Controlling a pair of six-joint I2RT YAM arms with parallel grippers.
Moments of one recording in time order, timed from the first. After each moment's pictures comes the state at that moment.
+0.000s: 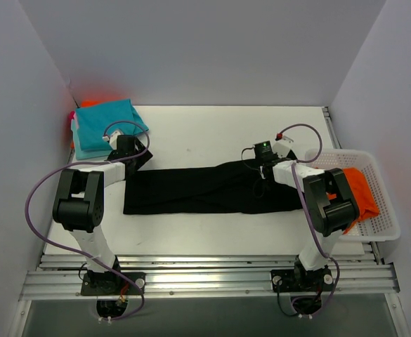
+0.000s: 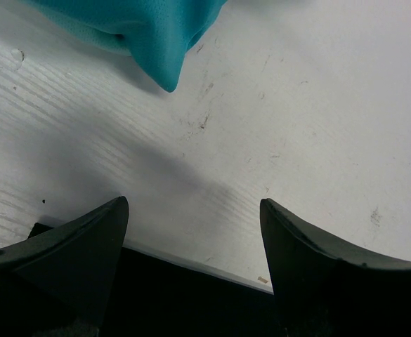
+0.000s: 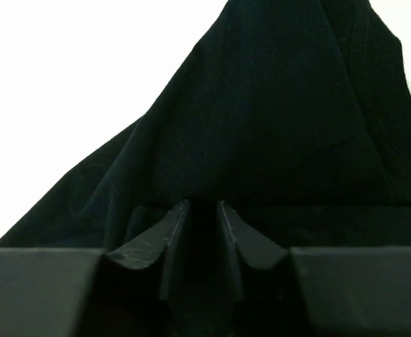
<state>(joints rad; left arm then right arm) -0.13 1.85 1.02 0.11 -0.18 -0.77 0.32 1.78 0.96 -0.10 0.55 0.73</state>
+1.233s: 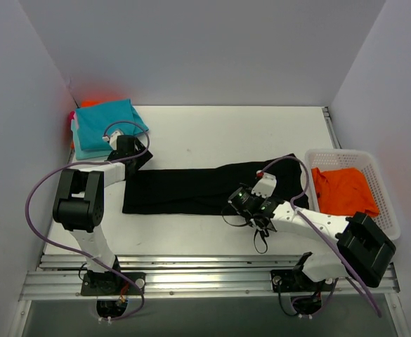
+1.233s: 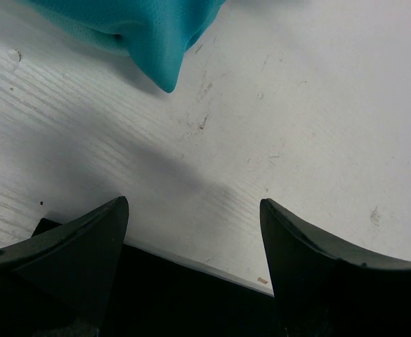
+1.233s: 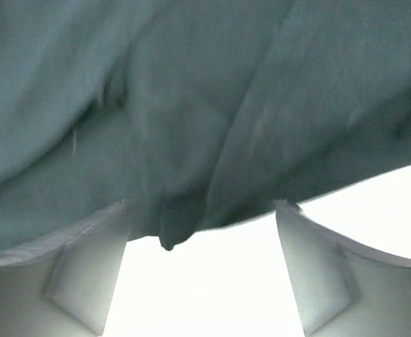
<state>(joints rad) -0.13 1.85 1.02 0.12 -0.17 -0.77 0.79 1.33 0.64 -0.38 0.64 1.05</state>
